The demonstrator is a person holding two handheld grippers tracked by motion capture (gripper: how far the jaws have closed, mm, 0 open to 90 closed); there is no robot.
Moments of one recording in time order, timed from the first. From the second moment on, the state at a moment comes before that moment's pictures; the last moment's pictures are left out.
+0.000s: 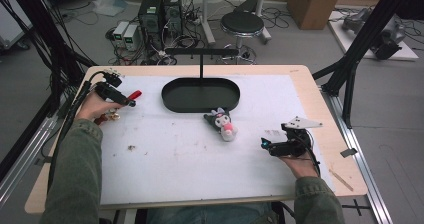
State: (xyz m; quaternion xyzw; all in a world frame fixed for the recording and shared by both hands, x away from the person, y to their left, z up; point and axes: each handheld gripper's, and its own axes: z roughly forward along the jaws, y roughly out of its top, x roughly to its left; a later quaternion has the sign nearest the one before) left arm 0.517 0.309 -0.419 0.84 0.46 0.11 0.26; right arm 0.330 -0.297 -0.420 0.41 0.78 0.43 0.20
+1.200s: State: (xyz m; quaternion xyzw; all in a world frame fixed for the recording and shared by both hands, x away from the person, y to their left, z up) left arm 0.509 0.312 -0.400 0.84 0.46 0.15 0.24; right arm 0.327 -0.307 -0.423 0.42 0.78 0.42 0.20
